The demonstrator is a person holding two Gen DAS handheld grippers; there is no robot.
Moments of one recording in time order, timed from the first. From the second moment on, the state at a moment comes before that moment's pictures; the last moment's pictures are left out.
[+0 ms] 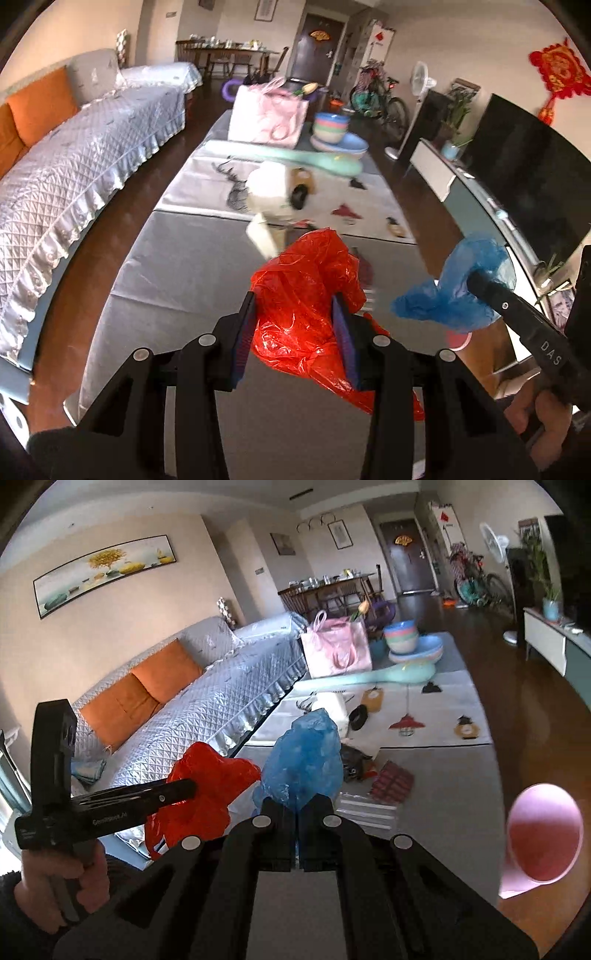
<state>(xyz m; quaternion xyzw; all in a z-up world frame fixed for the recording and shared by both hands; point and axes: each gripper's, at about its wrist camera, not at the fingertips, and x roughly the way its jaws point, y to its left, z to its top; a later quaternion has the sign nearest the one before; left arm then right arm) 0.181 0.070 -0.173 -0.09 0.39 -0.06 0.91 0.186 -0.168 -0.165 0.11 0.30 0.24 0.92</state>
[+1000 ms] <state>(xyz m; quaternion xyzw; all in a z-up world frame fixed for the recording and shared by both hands) 0.192 -0.121 -0.155 0.02 0.39 -0.15 0.91 0.185 -0.325 -0.199 0.16 0.25 0.13 0.94</state>
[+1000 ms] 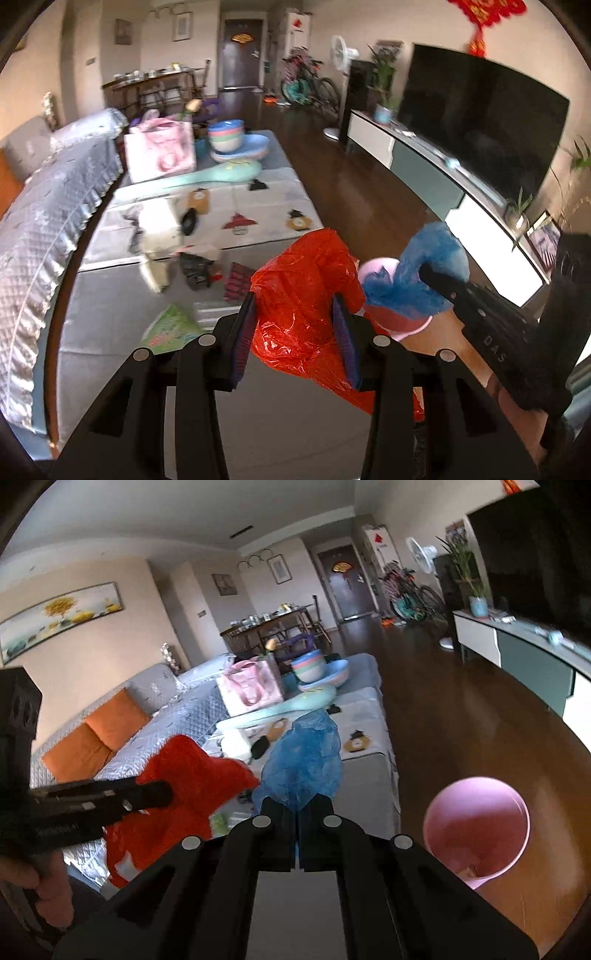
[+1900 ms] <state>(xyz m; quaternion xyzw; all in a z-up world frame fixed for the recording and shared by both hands) 0.285 -0.294 -0.243 0.07 0.47 -0.23 0.85 0.243 -0.469 -0.248 0.20 0.35 0.03 0.92</state>
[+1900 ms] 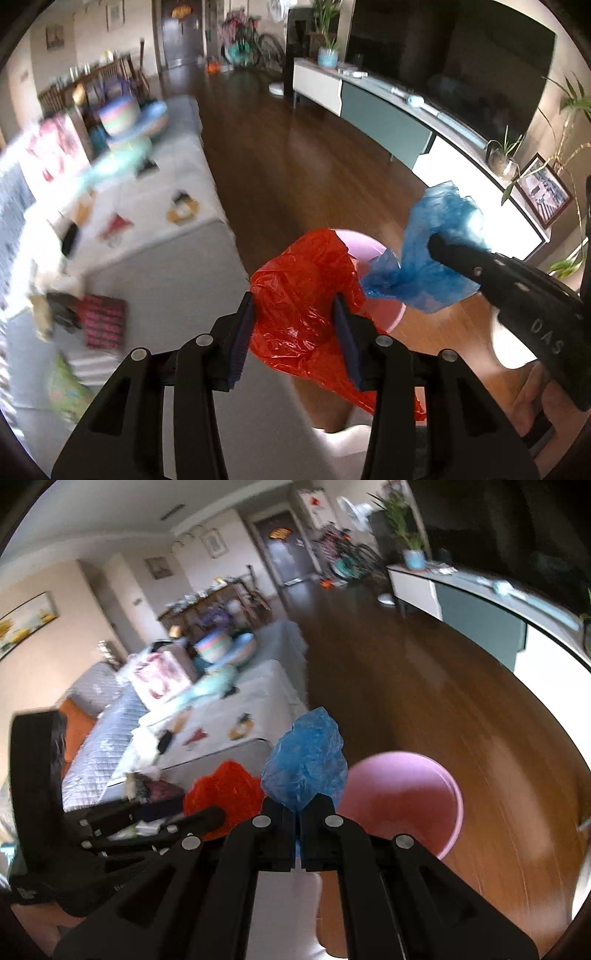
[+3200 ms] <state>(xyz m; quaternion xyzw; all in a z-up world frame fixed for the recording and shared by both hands) 0.377 -0.409 -0.390 0.15 0.57 -0.22 0.78 0.337 -0.561 -0.398 0.25 0.52 -0.02 0.82</state>
